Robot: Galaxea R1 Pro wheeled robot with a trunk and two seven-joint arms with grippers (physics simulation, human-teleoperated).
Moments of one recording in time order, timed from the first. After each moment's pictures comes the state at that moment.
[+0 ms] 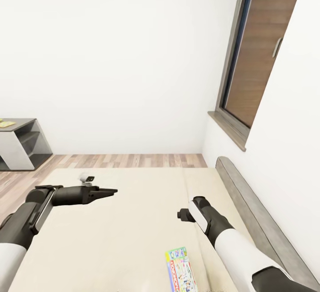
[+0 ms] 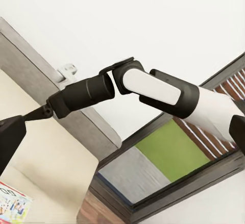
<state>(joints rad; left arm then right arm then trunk) -0.64 0.34 0.00 -1.08 0.22 0.82 -1.57 -0.78 0.12 0.24 -0.55 -0.43 0.76 -0.34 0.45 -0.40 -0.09</state>
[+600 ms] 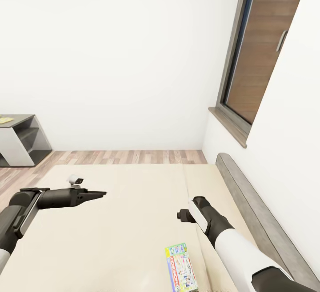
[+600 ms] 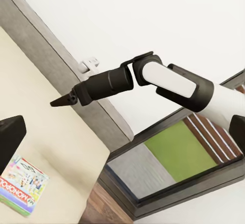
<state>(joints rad) -0.62 0.42 0.02 -1.07 0.22 0.83 -1.57 -0.78 0.12 0.24 -0.55 -0.43 0.77 -0.33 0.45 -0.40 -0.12</state>
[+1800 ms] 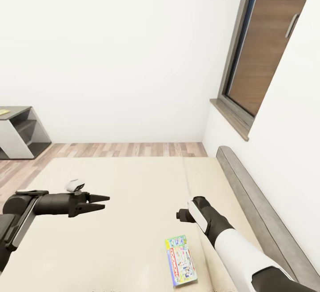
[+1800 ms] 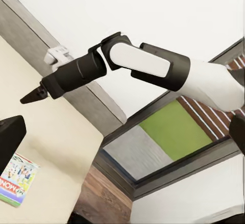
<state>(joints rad) -0.50 0.42 0.03 -1.36 0.23 0.89 -1.57 -0.78 0.13 0.24 -0.55 -0.43 0.77 -0.31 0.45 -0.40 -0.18</state>
